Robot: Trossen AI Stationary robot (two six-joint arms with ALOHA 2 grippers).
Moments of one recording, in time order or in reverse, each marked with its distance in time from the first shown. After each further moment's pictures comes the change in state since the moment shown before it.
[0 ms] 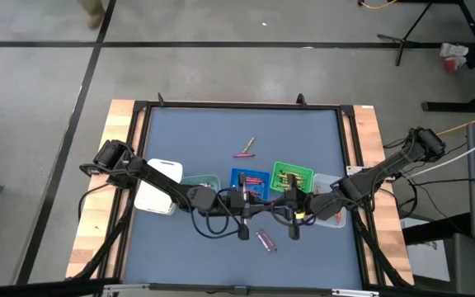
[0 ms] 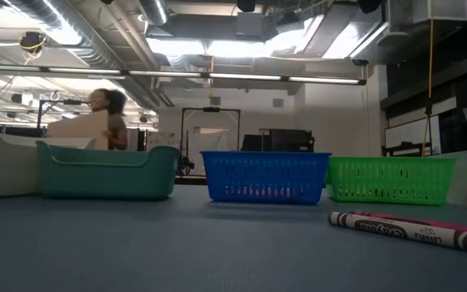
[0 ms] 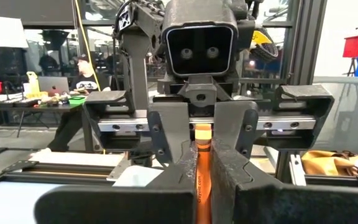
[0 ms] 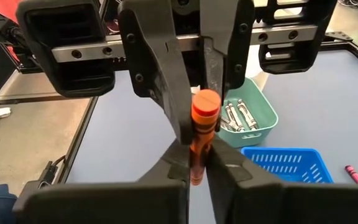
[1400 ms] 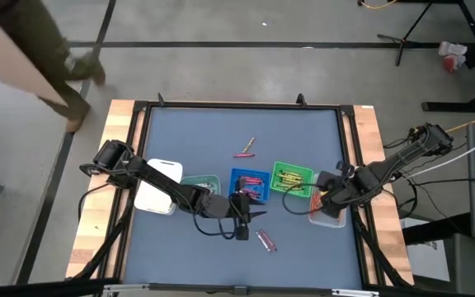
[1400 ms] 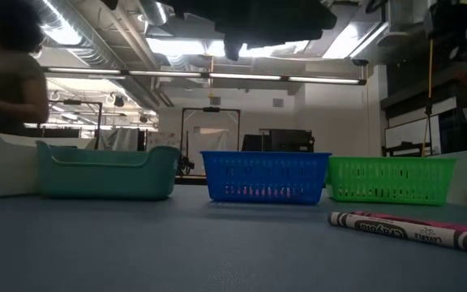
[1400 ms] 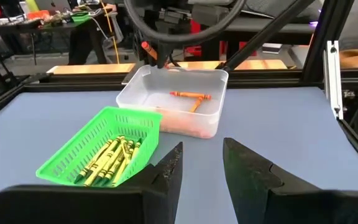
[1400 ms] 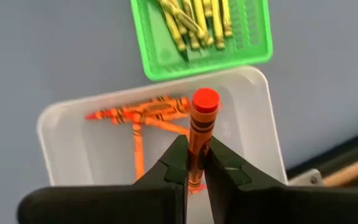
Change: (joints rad) left arm -0.001 -0.001 0.001 -0.437 -0.031 -0.115; right arm 0.001 -0.174 0.000 -1.261 -0.237 0.612
